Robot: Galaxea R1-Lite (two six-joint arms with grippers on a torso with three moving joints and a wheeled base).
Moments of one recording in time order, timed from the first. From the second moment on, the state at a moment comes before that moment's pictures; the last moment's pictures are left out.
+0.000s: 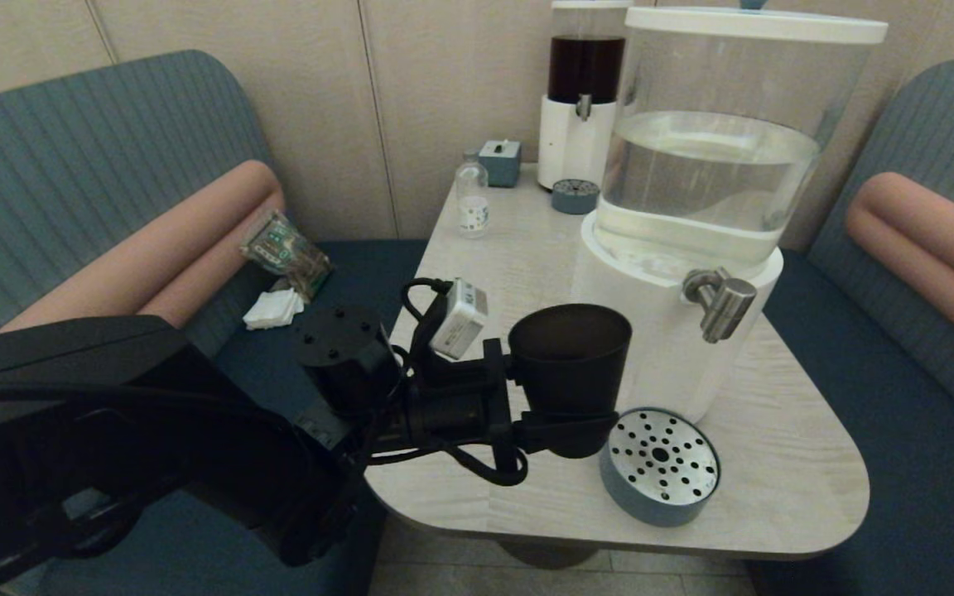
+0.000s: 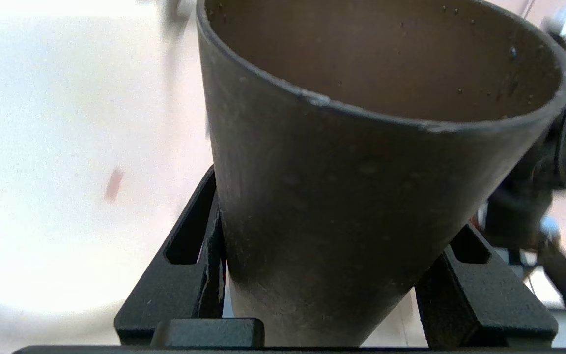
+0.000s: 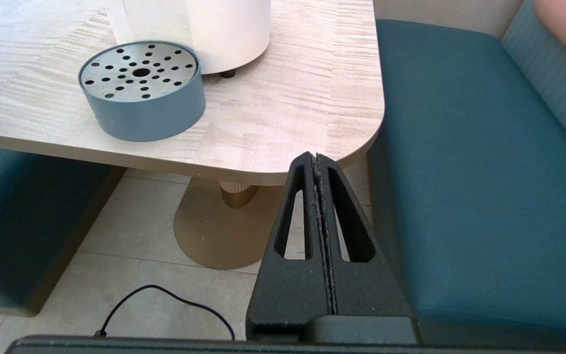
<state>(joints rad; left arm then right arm) -0.62 2.11 -0.86 -1.52 -0.88 -0.17 0.00 0.00 0.00 -0.01 0.01 -0.02</state>
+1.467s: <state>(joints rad) -0.73 2.44 -1.23 -1.52 -0.82 -0.19 0.00 0.00 0.00 -0.01 0.01 -0.02</state>
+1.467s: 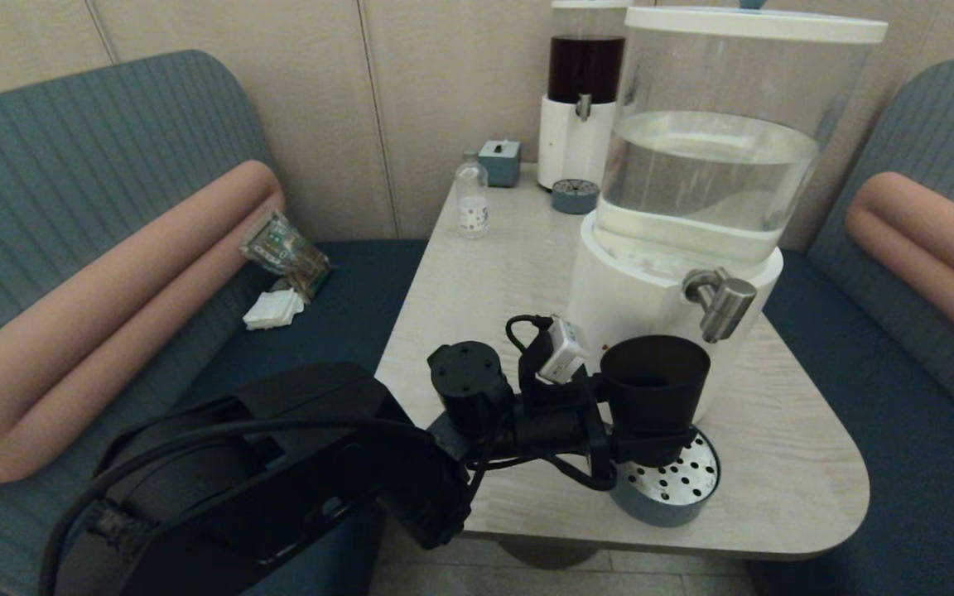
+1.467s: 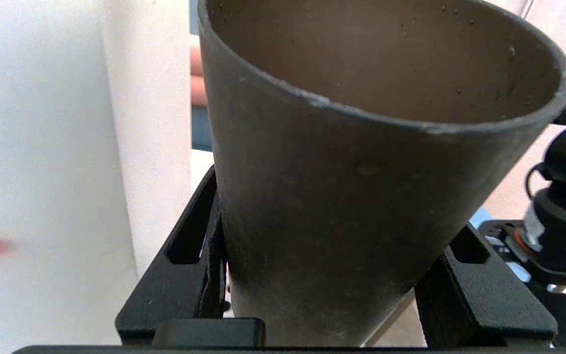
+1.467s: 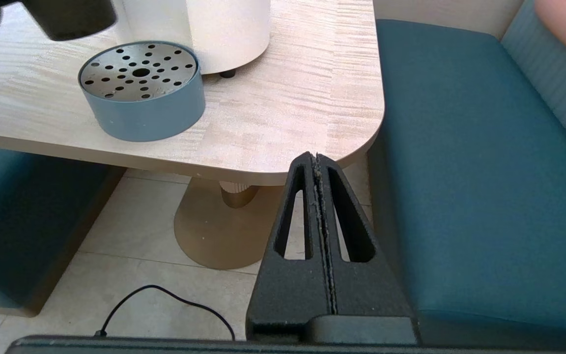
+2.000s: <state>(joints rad) -0.74 2.54 -1.34 -1.52 -0.82 -0.19 0.00 0.00 0.00 -0.01 0.01 -0.02</state>
